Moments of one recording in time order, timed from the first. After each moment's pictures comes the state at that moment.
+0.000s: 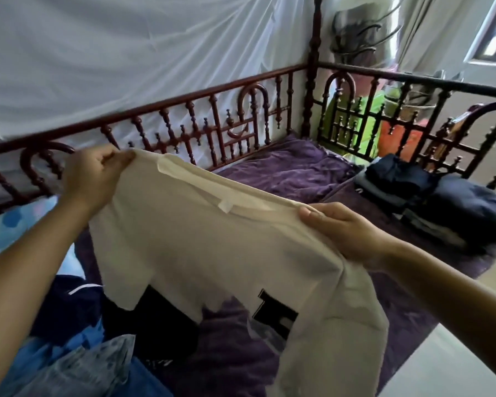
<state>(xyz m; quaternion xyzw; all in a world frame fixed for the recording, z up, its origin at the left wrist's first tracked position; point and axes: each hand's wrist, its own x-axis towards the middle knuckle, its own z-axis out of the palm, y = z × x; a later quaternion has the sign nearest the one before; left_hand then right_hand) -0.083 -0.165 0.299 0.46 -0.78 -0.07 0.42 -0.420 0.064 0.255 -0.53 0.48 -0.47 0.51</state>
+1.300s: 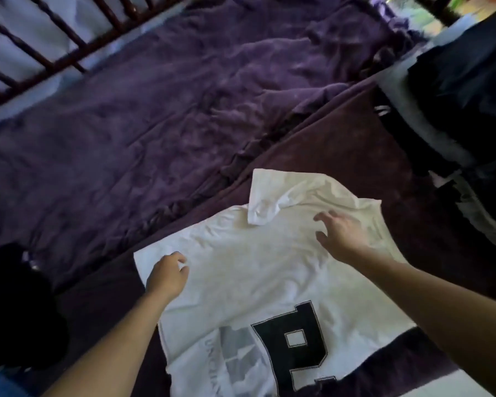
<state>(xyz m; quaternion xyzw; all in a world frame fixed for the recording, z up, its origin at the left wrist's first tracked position) -0.510 -0.226 -0.174 0.73 -0.60 -0.31 -0.14 -0.885 -0.175 -0.197 -0.58 0.76 0.01 0.31</state>
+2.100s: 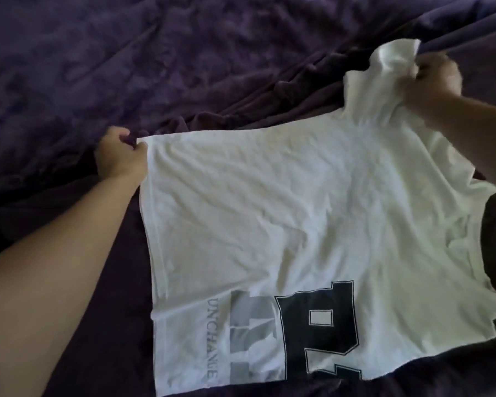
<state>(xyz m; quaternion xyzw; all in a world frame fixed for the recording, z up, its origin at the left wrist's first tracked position) -0.394 -0.326 -0.287 0.86 -0.43 -0.22 0.17 -0.885 -0.384 -0.262 -0.48 0.85 -0.11 0.18</state>
